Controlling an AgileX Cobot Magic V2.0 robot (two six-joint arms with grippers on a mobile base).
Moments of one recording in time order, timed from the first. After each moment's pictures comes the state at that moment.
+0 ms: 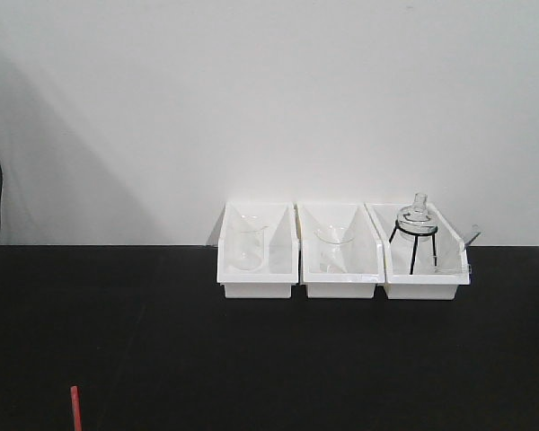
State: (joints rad) left arm -0.09 -0.01 0.03 0.00 -0.13 0.08; right arm 0.09 -0.01 0.03 -0.05 -0.04 0.08
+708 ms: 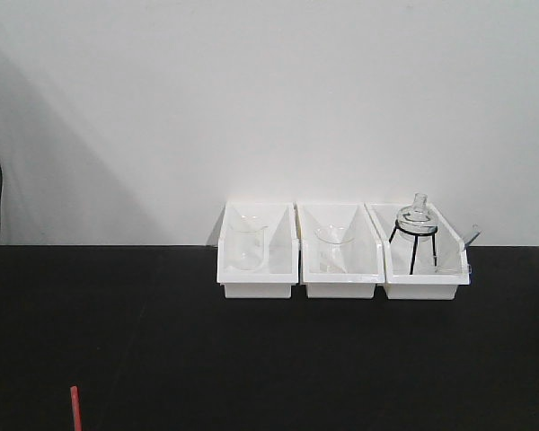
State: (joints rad) left arm -0.09 0.32 -0.47 0.00 0.25 -0.03; right arm 0.09 0.31 -0.55 -0.17 0.27 0.06
